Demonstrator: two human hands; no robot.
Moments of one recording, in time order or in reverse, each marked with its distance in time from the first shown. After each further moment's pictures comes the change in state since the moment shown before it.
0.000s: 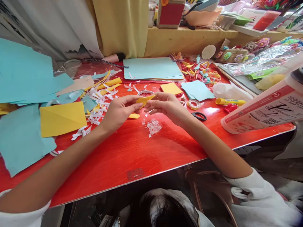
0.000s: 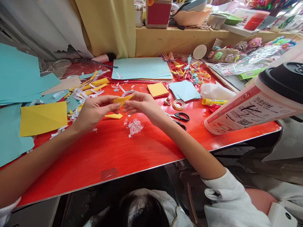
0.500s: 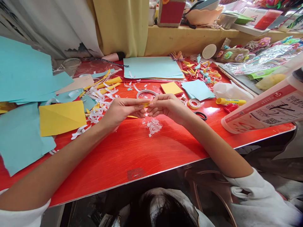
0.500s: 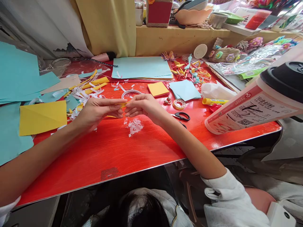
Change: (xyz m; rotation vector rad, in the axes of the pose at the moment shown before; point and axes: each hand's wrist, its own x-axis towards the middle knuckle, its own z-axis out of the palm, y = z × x) left_hand 0.001 -0.003 -0.003 -0.290 -0.093 -0.202; right_hand 0.000 -0.005 -0.005 0.043 -0.025 0.158
